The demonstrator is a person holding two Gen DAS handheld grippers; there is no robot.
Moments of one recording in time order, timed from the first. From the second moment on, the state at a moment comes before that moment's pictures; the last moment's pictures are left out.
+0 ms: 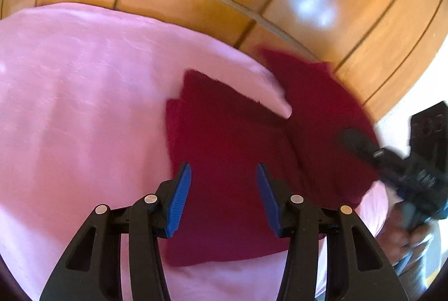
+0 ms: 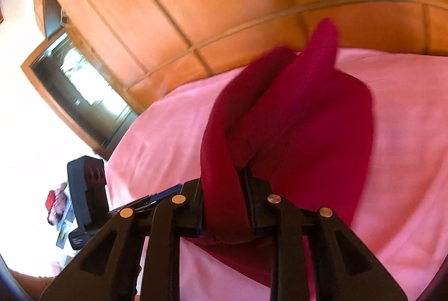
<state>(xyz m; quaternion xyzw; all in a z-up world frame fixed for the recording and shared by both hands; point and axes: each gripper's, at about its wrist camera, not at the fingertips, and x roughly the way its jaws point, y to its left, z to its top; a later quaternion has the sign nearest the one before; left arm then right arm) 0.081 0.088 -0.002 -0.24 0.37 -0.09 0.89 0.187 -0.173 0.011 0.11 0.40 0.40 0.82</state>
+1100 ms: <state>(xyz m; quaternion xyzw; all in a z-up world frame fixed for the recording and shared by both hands) 0.142 0.071 -0.004 -0.22 0.45 -0.15 0.85 0.104 -0.233 -0.056 -0.05 0.38 0.29 0.88</state>
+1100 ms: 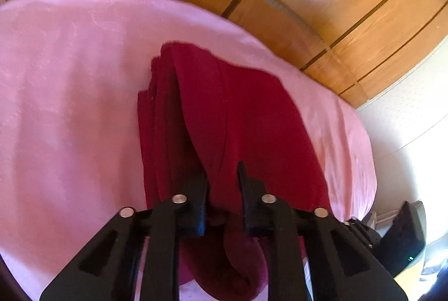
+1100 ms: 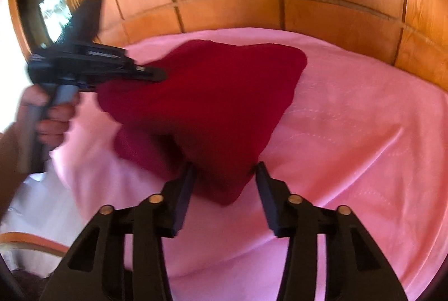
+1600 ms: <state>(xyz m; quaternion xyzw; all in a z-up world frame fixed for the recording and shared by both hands) 0.085 0.060 -0.016 -0.12 0.41 -0.05 0.90 0.091 -0.253 -0.059 -0.05 0.40 0.34 0.85</state>
